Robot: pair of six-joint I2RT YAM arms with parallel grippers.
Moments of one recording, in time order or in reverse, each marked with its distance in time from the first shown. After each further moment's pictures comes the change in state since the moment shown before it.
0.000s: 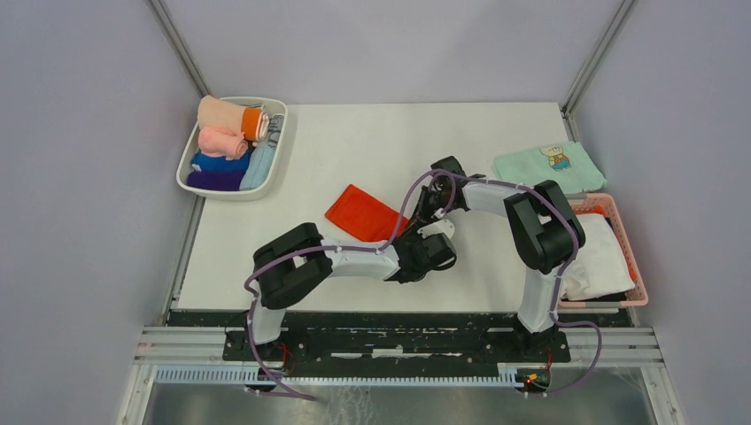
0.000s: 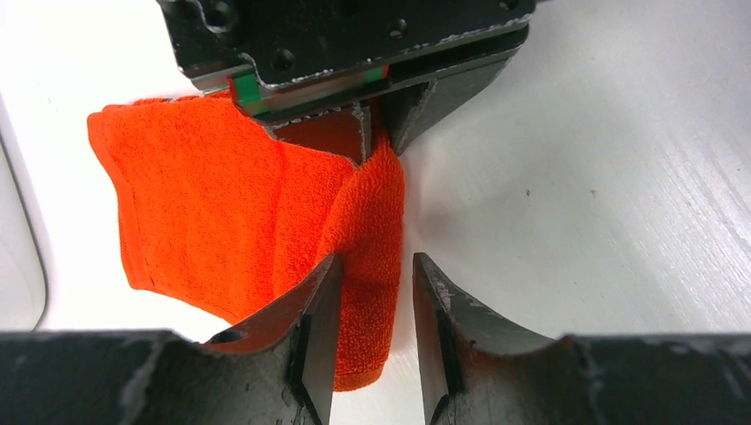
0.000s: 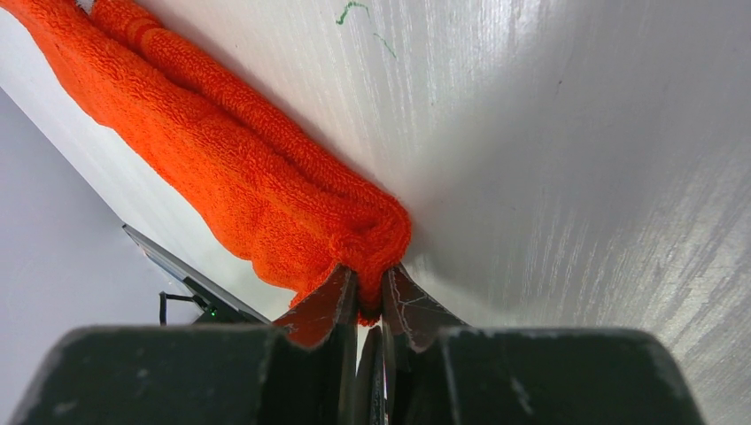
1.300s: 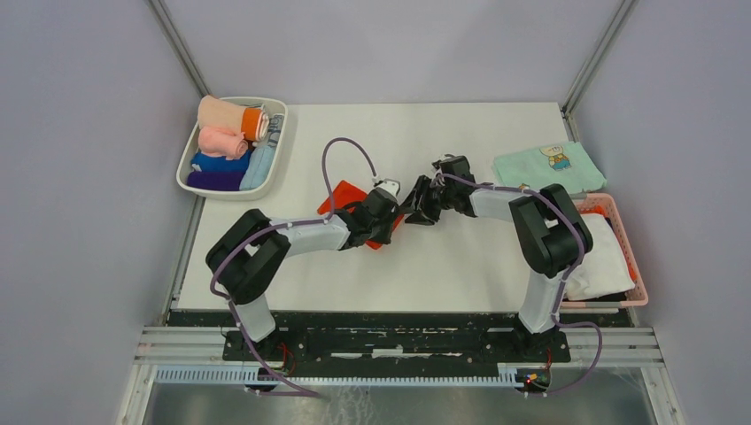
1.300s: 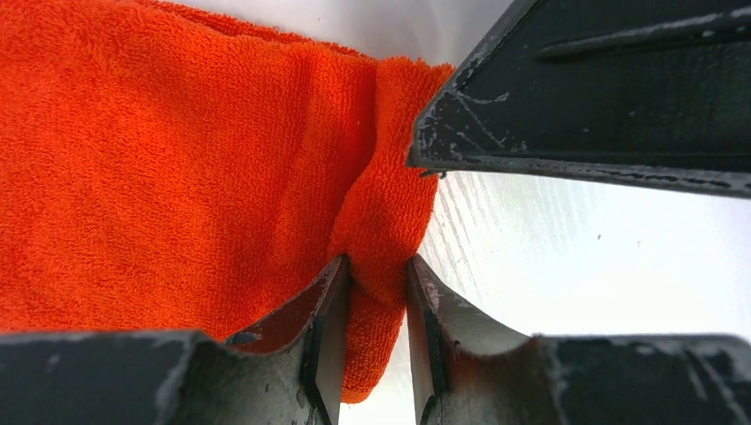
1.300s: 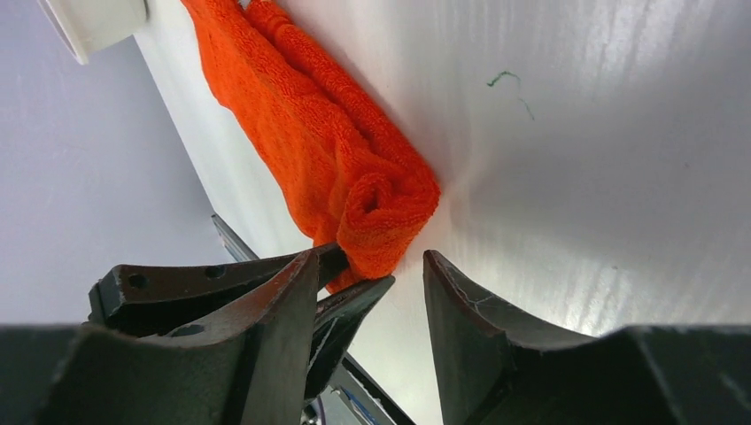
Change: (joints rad) left arm 0.356 -0.198 -0.232 0.183 0.583 -0.243; right arm -0.034 -0.055 -0.115 0.318 -0.114 0.094
